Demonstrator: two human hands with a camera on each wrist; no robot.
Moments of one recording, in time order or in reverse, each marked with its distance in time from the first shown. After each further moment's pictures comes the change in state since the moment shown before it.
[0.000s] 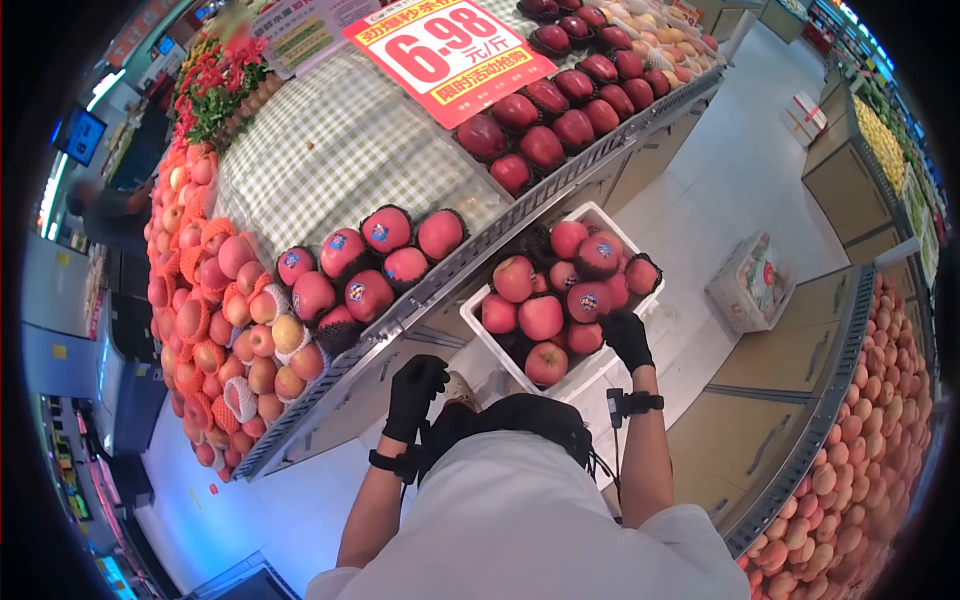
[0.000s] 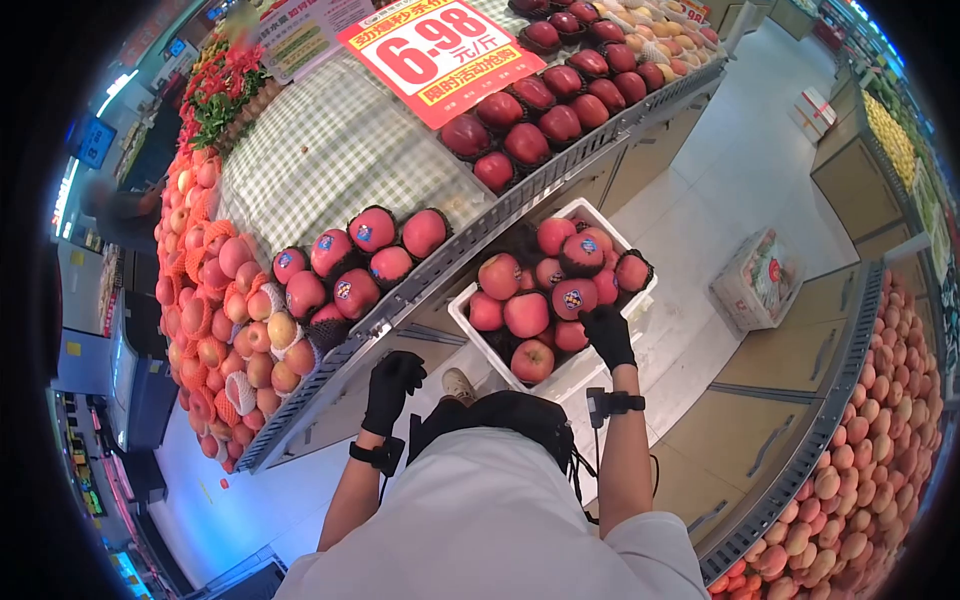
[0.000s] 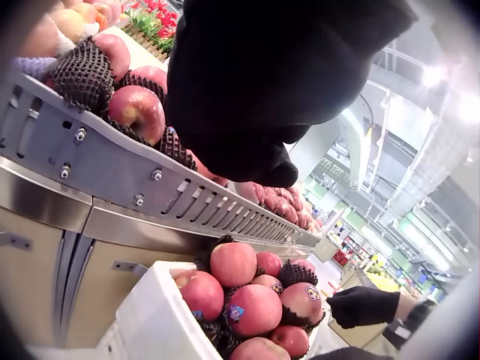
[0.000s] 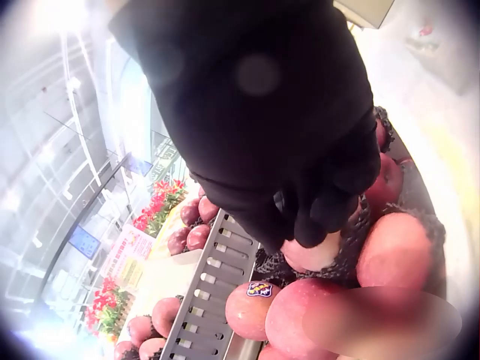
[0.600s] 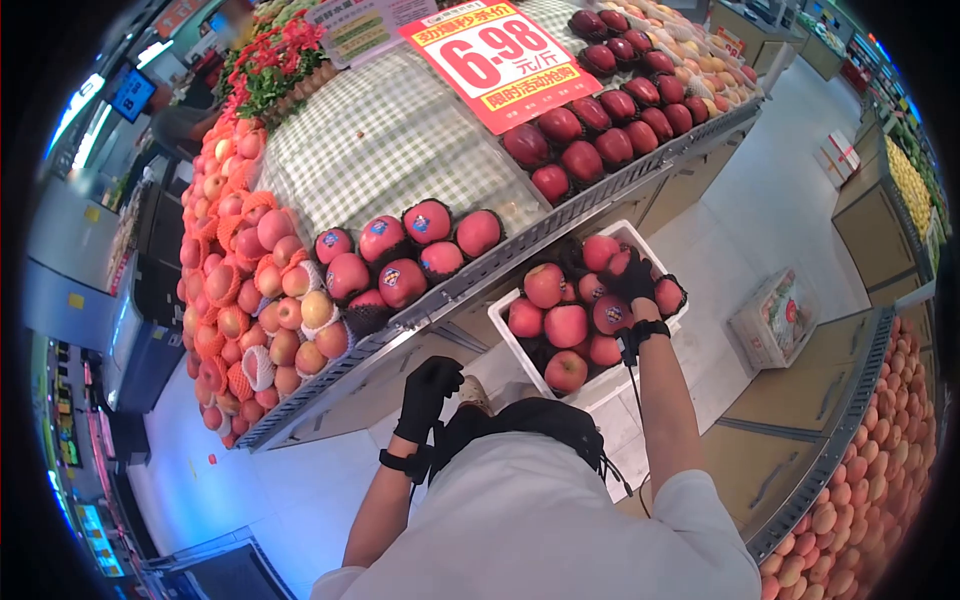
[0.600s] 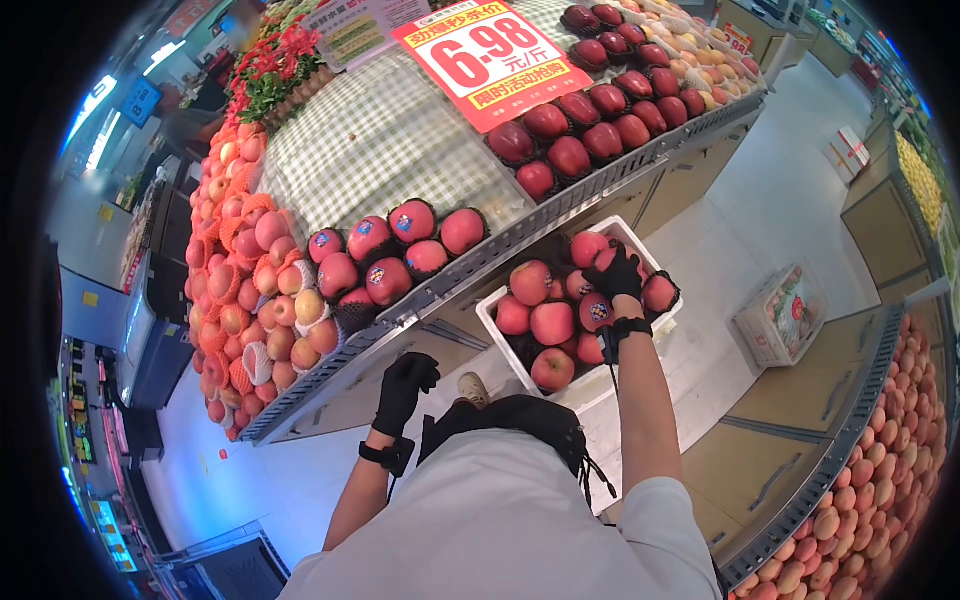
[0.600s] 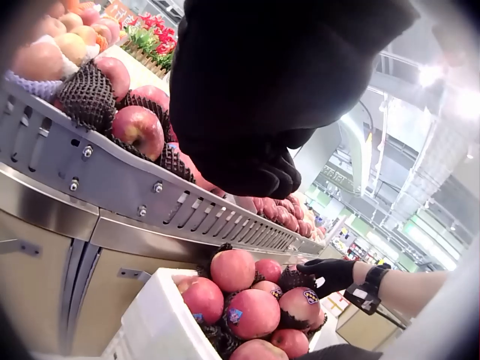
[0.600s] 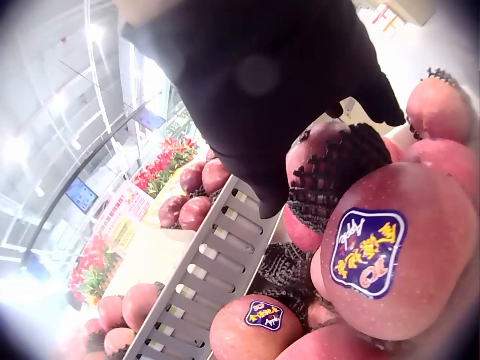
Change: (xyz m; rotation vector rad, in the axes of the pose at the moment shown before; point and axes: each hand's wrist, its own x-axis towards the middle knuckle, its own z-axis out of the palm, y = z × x) left_hand -0.027 -0.009 -0.007 -0.062 0.061 0.067; right_hand 0.119 -0.055 0.027 -0.464 0.069 -0.001
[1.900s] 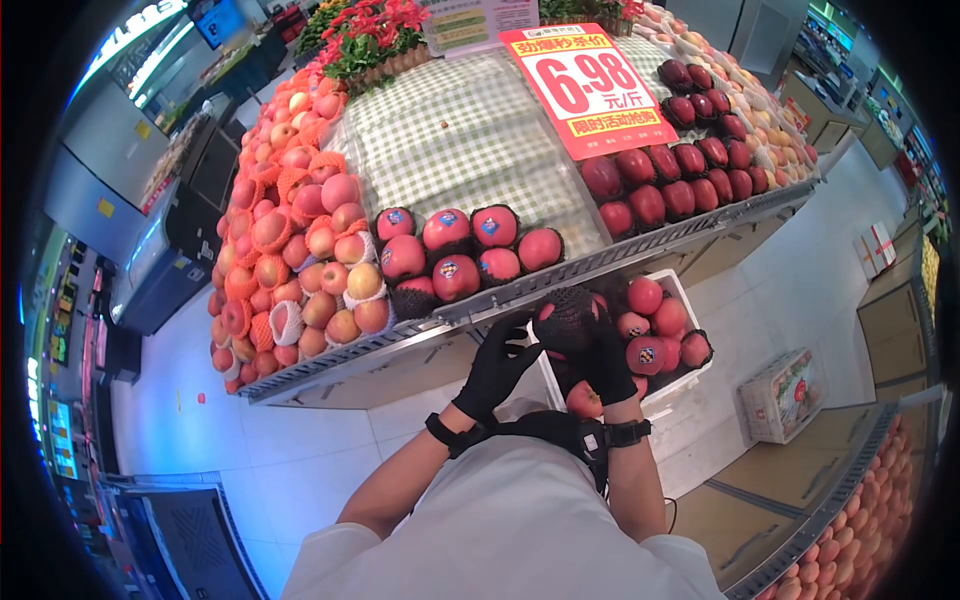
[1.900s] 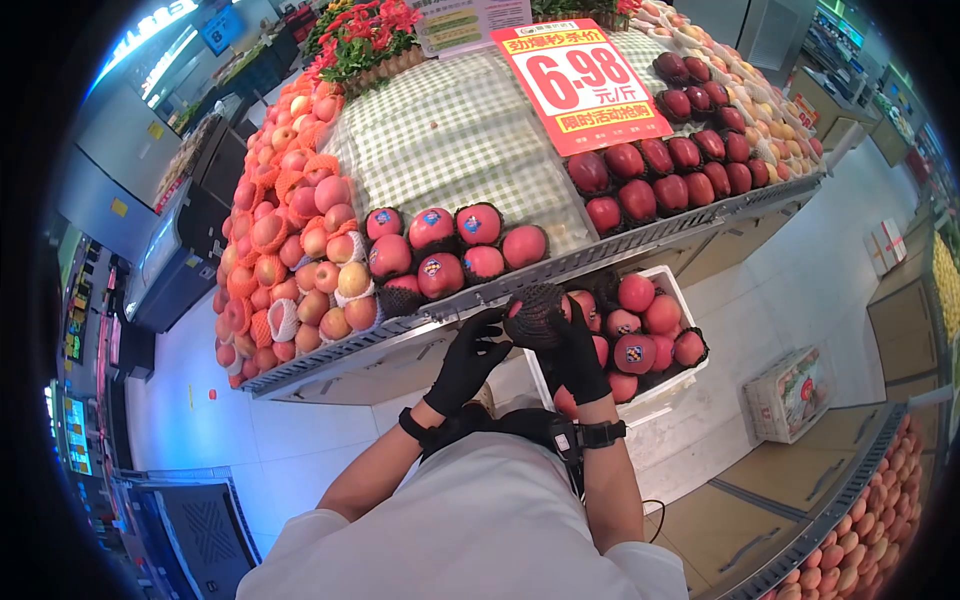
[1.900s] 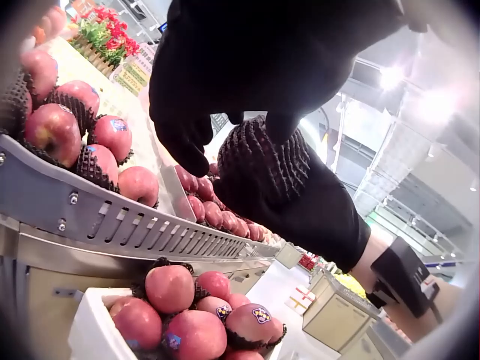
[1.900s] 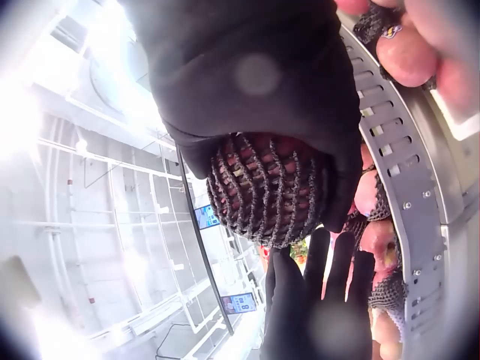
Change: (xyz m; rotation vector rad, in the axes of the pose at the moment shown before) left_hand 0.035 0.045 0.051 0.066 0.076 0.290; right_hand -0.177 -0.152 -0.024 1.661 -0.828 -0.010
